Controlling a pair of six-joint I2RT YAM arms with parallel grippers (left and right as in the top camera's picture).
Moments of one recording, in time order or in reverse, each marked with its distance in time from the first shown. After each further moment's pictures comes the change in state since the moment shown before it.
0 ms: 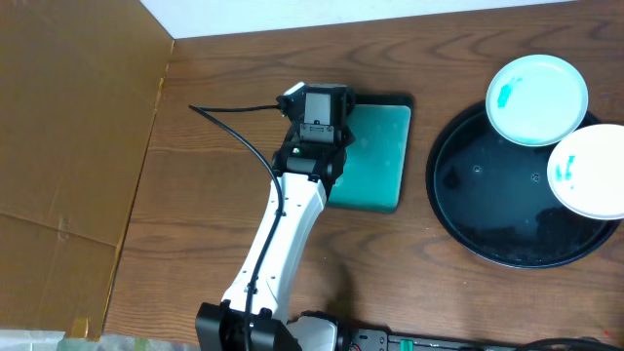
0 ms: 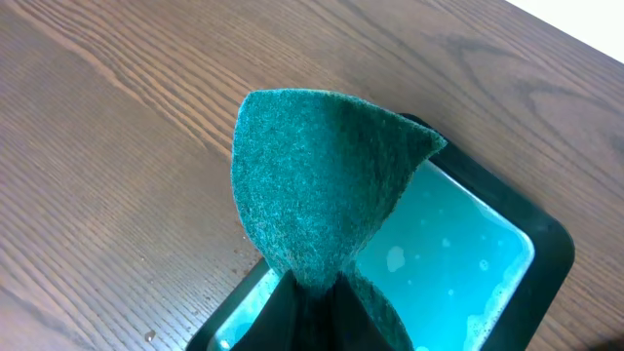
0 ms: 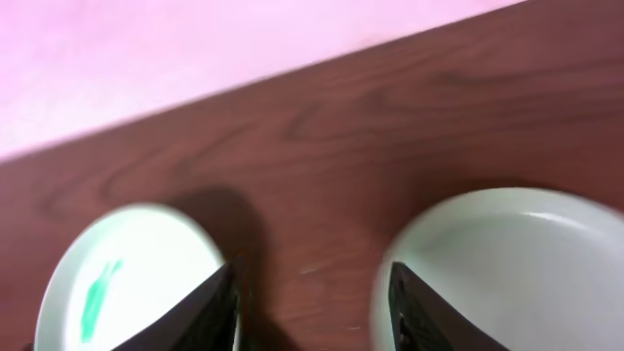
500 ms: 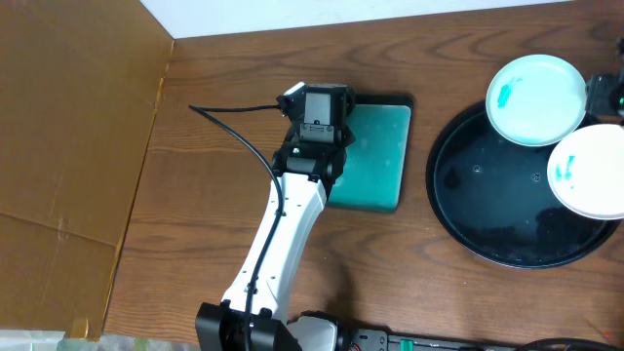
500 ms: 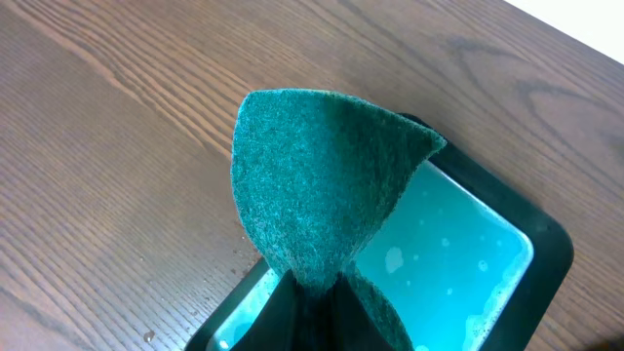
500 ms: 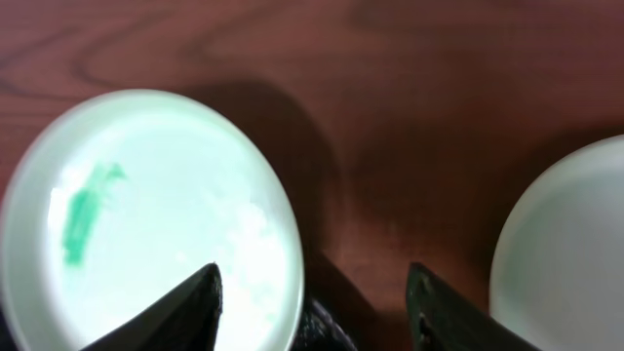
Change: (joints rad) left arm 0.000 0.000 0.000 0.001 0.000 0.000; right arm 0.189 0.163 0.150 -0.227 0.124 -0.052
